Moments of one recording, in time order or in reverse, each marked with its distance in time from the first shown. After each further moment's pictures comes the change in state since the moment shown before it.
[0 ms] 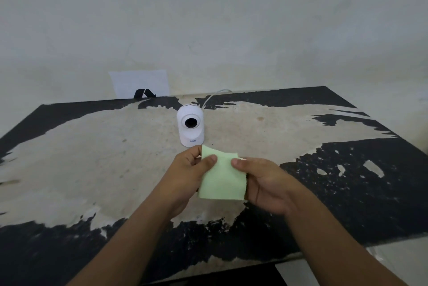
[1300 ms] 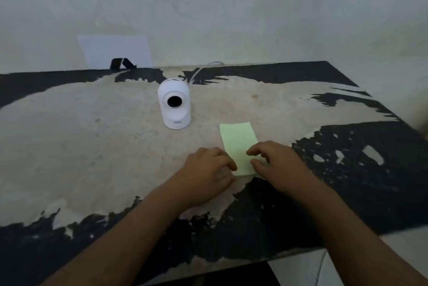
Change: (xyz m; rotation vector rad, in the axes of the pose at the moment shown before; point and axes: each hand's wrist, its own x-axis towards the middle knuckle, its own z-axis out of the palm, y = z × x) left_hand 0.052 -0.053 0.025 1.101 -0.334 0.331; right_hand 0.019 -0.002 -0.080 -1.502 0.394 -0.363
